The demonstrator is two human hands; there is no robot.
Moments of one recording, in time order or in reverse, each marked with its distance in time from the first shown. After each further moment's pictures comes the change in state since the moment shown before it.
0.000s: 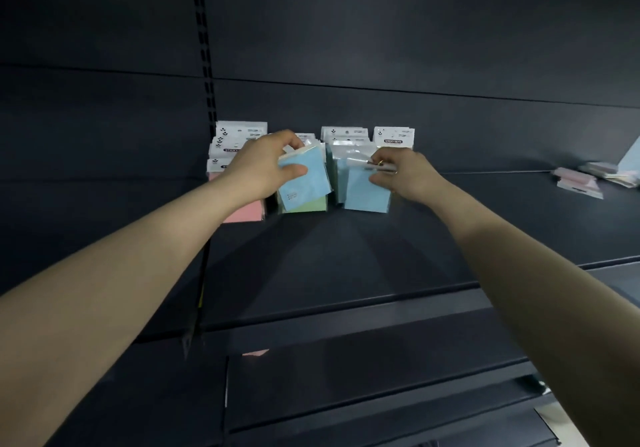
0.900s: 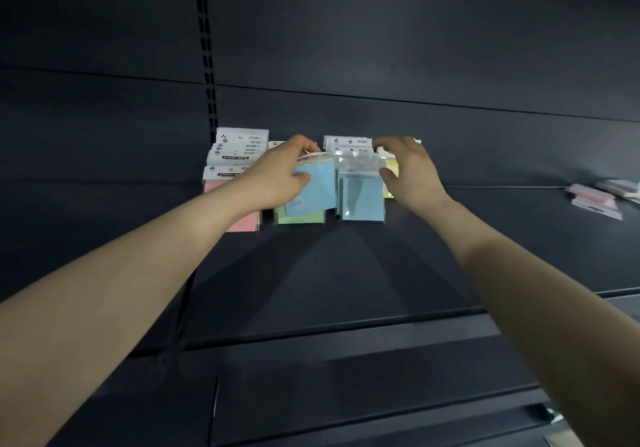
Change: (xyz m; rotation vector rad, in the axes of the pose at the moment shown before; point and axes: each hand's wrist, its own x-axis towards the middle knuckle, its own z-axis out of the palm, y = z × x) left_hand 0.013 0.016 0.012 -0.023 -0.070 0.070; right_hand 0.026 0.016 0.010 -0.097 0.275 -0.180
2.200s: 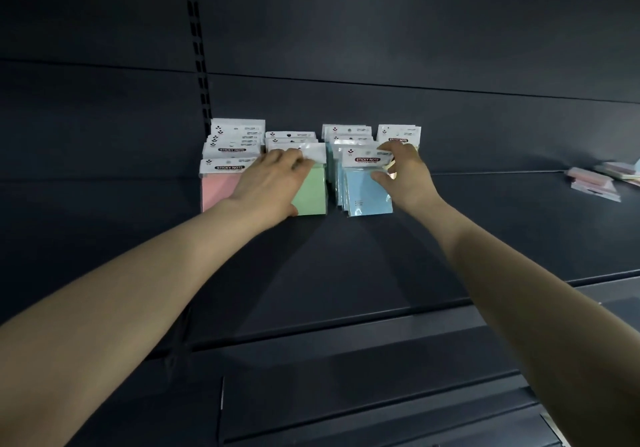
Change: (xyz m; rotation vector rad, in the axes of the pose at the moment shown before) left_hand 0.003 -0.035 0.027 0.790 -0.042 0.191; right_hand -0.012 0.008 0.025 0.161 -0.040 0.201
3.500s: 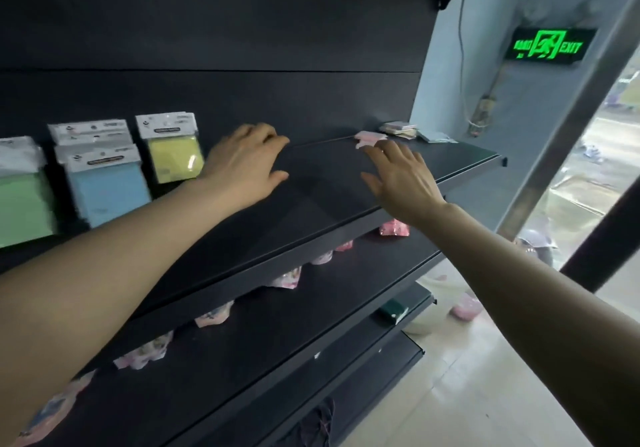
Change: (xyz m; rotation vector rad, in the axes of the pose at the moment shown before) left_hand 0.108 0.276 -0.057 -0.233 0.195 0.275; right_hand -0.152 0.186 -0.249 -0.793 0.103 0.036
